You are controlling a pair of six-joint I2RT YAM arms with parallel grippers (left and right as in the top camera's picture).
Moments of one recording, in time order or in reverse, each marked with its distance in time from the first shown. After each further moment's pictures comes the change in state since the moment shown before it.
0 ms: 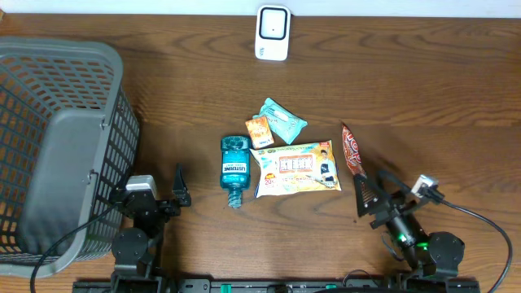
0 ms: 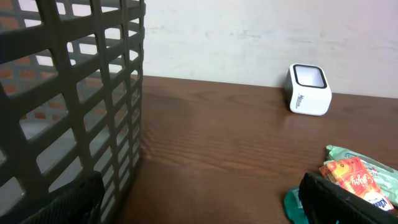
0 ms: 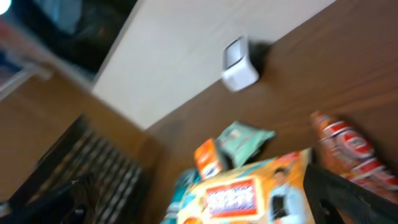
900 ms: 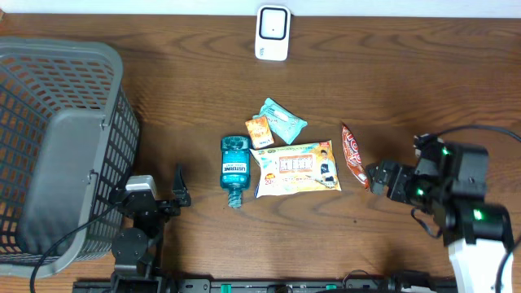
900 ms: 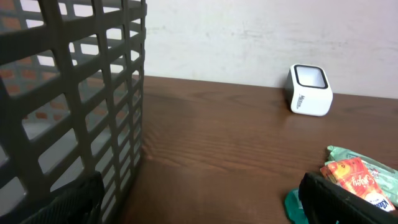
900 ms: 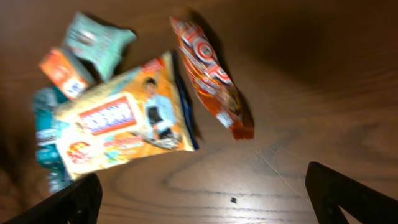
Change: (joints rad) left arm 0.000 -0.001 0.000 0.000 -0.003 0.000; right arm 0.000 0.932 0.816 -0.911 0.305 -0.581
